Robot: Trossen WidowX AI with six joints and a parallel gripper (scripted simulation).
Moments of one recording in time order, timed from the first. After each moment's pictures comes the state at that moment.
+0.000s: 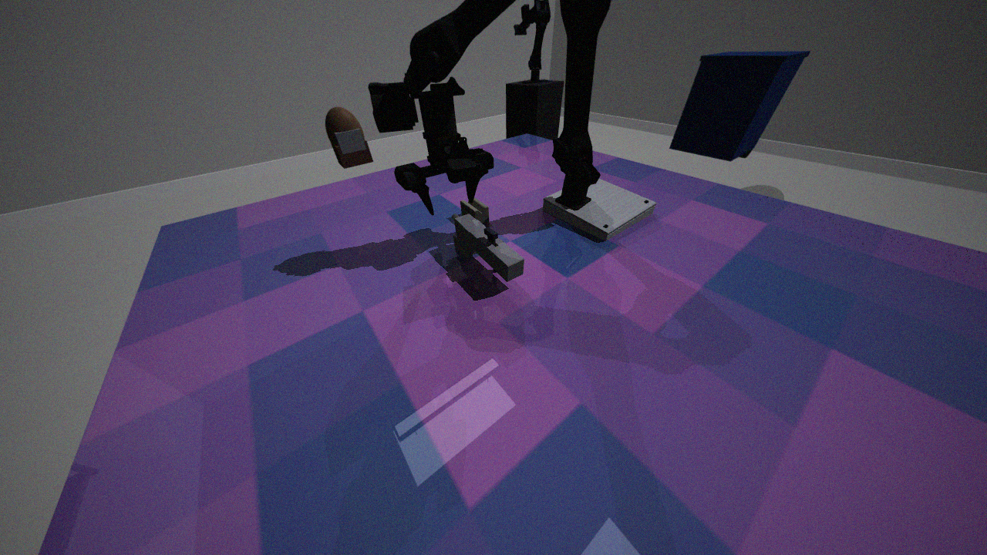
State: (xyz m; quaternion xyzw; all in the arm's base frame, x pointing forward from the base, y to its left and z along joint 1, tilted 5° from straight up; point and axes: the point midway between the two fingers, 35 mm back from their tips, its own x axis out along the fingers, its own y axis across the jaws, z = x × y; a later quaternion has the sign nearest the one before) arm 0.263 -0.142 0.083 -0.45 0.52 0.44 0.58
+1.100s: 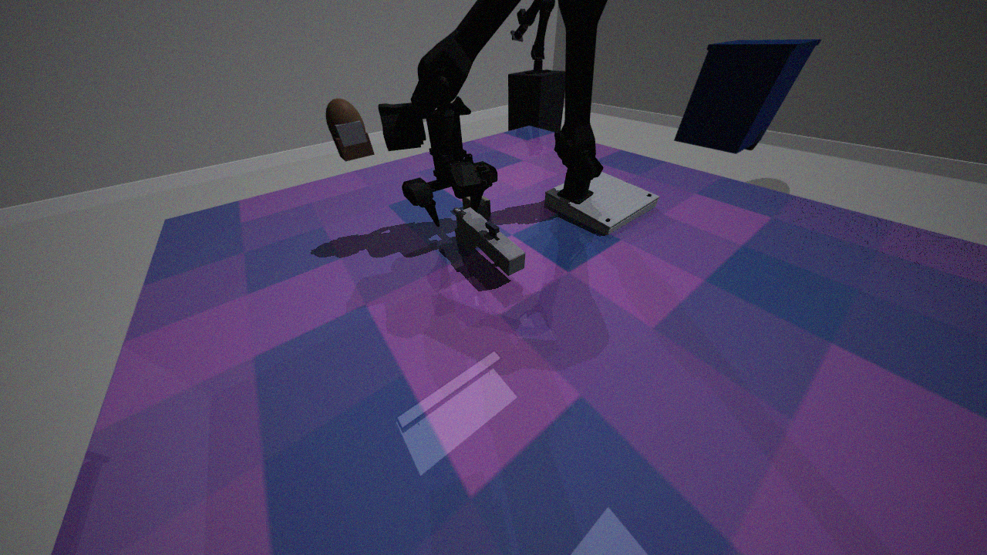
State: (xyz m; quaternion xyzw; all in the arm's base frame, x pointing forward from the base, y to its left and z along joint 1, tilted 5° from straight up) arm 0.269 -0.132 0.046 -0.46 0.51 0.44 0.58
